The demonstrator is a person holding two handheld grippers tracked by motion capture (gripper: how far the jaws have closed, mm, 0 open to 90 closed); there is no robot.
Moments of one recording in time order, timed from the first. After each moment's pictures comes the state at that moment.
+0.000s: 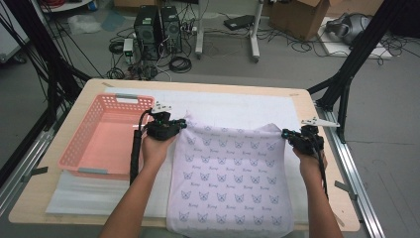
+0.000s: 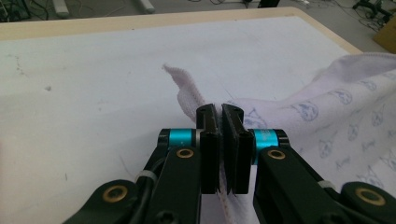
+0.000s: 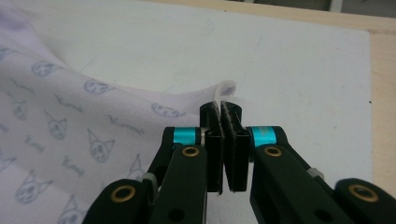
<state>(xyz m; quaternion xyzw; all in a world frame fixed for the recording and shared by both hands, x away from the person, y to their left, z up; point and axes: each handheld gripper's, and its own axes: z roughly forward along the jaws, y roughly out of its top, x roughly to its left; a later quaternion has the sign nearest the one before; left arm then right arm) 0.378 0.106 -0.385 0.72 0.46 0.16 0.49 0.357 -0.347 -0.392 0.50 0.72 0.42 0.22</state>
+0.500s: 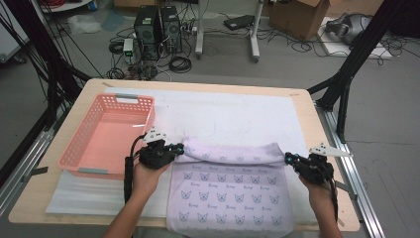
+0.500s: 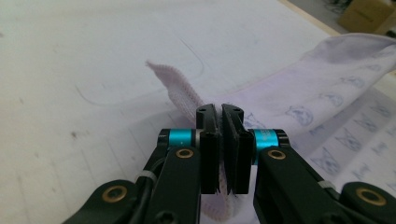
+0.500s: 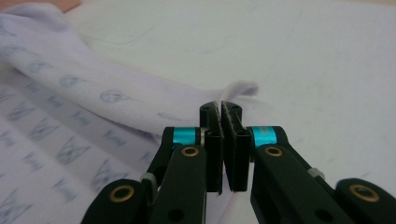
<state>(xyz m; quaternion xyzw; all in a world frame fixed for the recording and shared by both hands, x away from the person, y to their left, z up) 0.305 0.118 -0.410 0.74 0.43 0.11 0.50 0.275 -0.351 -0.403 0.47 0.74 0.45 0.19</state>
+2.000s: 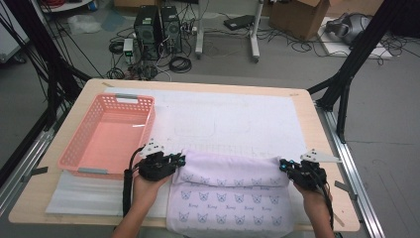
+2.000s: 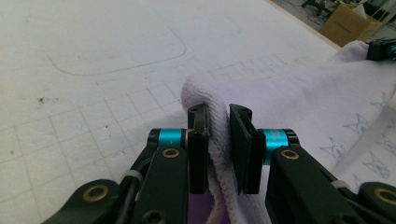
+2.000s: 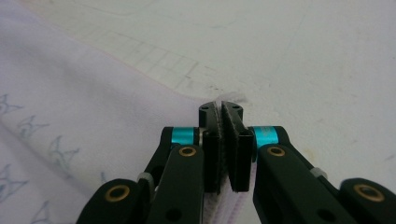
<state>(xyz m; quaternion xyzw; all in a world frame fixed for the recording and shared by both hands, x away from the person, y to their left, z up) 0.284 0.119 -0.423 0.74 0.42 0.12 0.52 0.265 -0.335 -0.413 0.46 0.76 0.42 0.20</state>
